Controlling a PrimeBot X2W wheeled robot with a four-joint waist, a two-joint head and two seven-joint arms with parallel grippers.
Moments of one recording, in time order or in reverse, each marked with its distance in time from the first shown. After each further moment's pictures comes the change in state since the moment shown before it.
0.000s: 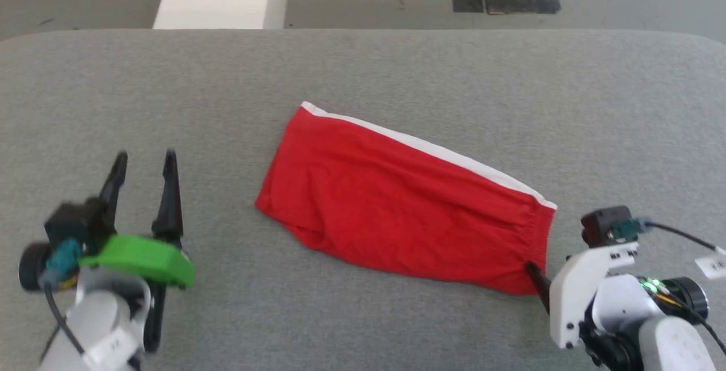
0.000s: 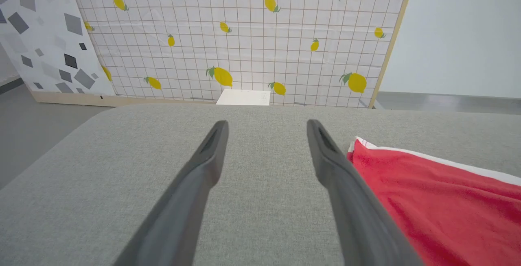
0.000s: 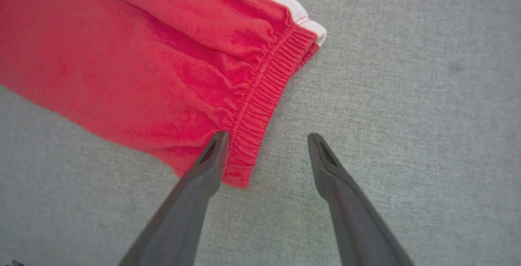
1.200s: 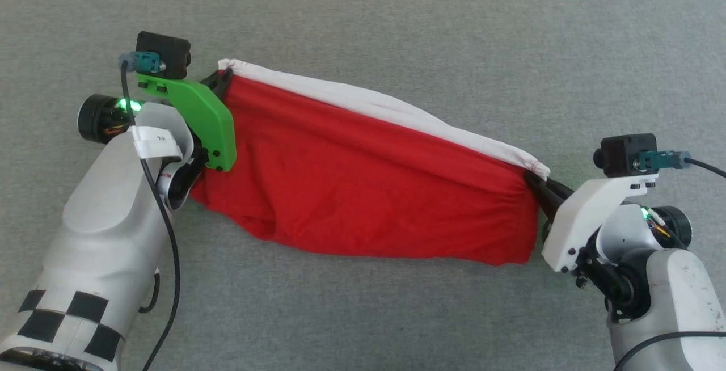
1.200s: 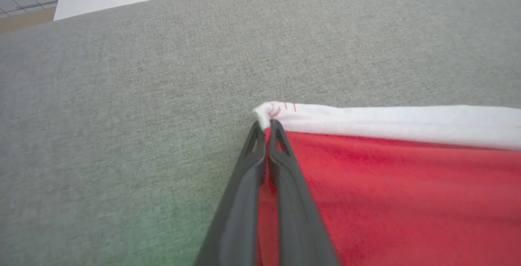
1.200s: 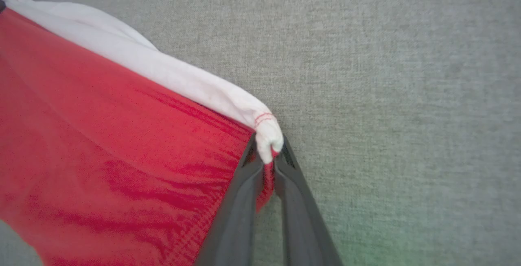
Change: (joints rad) left arm -0.611 -0.077 -0.267 0.541 -0.063 -0.207 0.386; right arm -0.226 0.011 -0.024 0.121 0.185 0.001 -0.123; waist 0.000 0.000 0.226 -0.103
